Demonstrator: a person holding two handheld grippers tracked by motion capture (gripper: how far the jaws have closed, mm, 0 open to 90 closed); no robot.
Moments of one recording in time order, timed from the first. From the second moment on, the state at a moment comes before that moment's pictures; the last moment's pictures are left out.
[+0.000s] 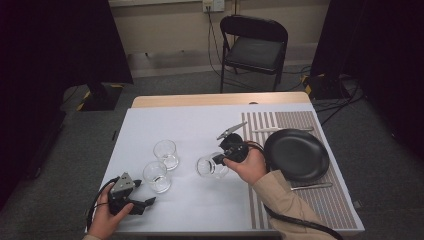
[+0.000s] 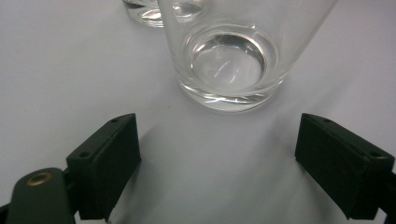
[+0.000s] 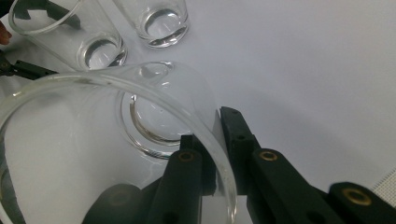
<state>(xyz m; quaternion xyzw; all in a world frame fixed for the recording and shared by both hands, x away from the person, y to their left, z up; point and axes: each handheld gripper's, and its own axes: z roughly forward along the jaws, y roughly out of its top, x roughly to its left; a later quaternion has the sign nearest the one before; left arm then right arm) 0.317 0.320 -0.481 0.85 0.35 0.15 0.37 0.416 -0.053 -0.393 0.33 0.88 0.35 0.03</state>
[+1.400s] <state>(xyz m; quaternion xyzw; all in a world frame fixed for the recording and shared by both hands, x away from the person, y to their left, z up) 0.317 0.320 -0.481 0.85 0.35 0.15 0.37 0.417 -0.081 -0.394 0.36 0.86 0.35 0.04</state>
